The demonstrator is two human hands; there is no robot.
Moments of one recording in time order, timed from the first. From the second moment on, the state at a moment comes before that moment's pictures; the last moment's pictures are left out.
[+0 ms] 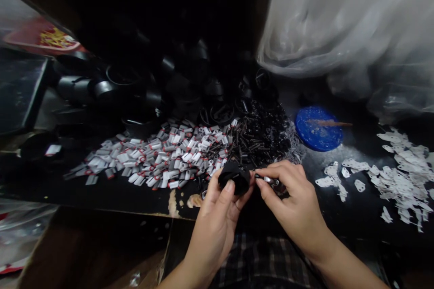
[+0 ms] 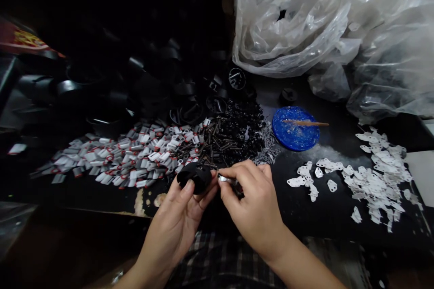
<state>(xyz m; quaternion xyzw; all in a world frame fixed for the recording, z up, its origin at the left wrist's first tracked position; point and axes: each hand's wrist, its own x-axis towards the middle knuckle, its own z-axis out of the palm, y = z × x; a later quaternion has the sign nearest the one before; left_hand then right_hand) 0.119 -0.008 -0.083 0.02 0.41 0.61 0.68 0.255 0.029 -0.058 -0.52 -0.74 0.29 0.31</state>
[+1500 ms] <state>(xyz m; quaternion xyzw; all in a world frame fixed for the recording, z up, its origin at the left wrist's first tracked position) 0.093 -0.012 -0.090 0.16 0.40 0.48 0.76 0.260 0.023 -0.023 -0.41 -0.84 0.24 0.26</state>
